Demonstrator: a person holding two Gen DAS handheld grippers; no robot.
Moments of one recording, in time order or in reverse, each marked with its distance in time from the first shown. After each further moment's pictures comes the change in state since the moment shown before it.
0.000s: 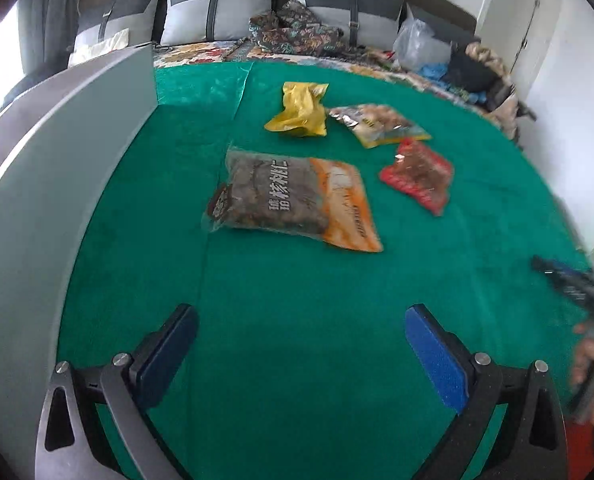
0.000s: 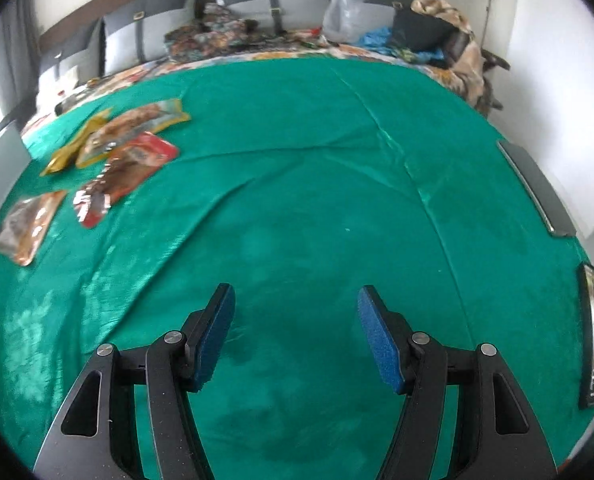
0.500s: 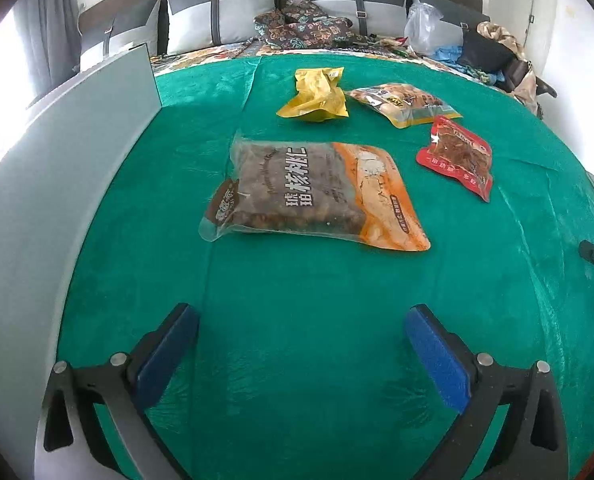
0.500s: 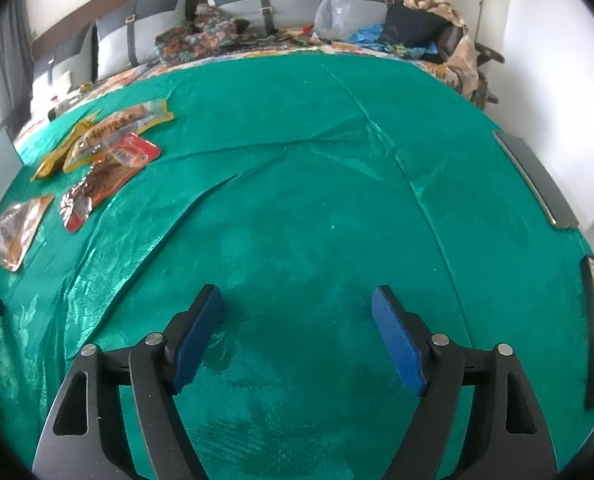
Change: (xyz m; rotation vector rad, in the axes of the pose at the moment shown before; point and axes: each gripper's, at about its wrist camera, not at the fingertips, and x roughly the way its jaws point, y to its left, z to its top) left arm 0.031 0.003 -0.004 0.053 -0.001 0.106; right arm -0.003 -0.010 -0.012 0.018 -0.007 -0.002
